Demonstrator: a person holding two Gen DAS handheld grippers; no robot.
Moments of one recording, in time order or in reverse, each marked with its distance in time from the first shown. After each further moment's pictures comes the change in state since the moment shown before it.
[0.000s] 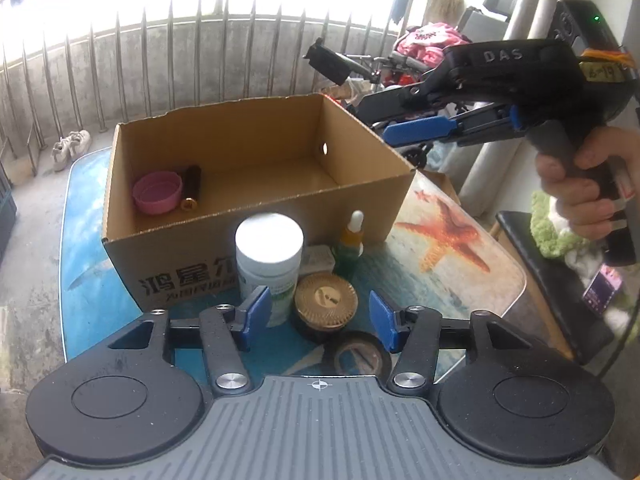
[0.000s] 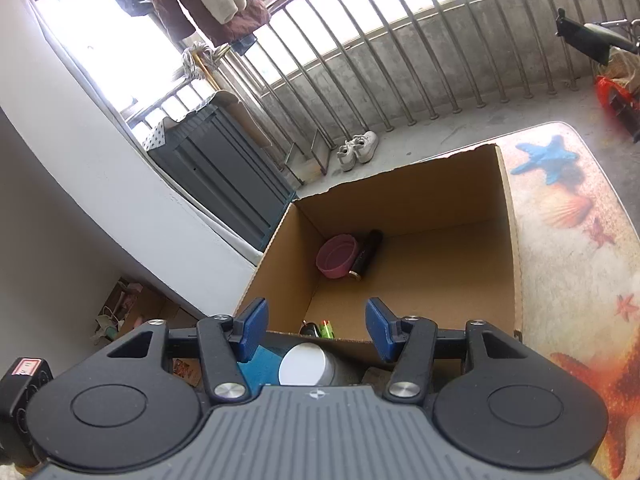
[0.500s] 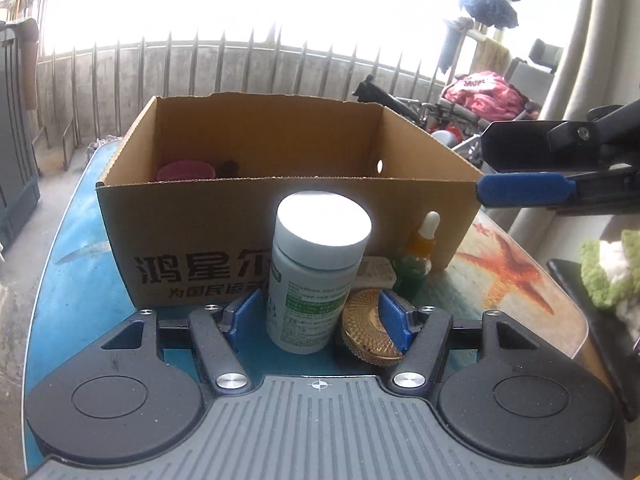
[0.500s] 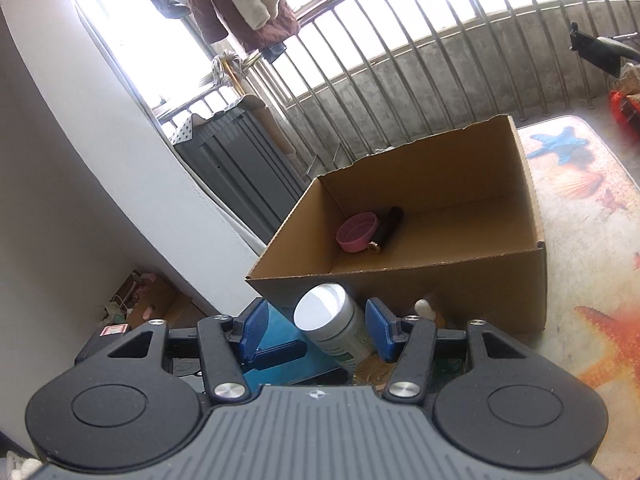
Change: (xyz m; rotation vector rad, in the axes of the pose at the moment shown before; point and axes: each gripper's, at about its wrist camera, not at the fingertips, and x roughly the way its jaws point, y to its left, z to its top) left arm 0.048 0.015 -0.026 -0.133 -0.161 0.069; right arm 0.001 0.003 -0.068 -0.070 -0.072 0.069
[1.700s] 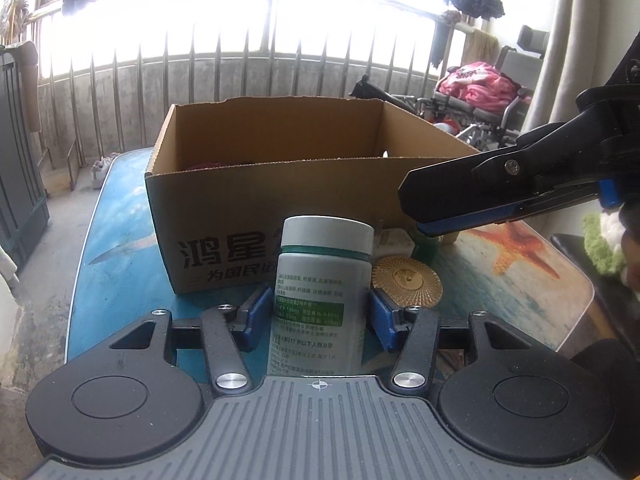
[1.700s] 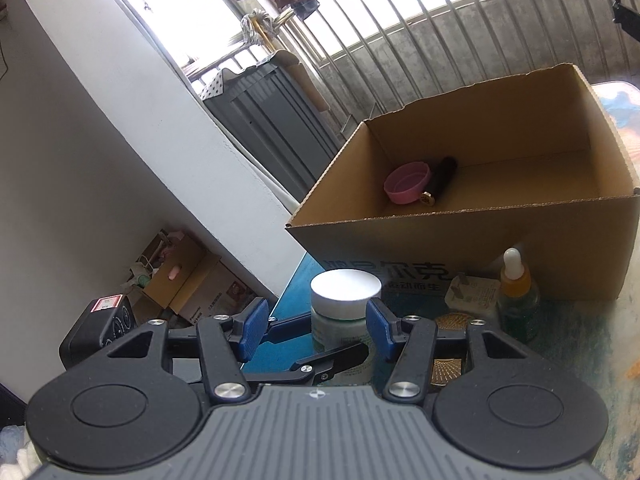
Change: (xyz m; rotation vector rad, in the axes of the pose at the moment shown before) left arm -0.033 0.015 -0.019 0.079 -0.014 0.016; right arm 0.034 0.026 -0.025 -0.034 0.129 0.083
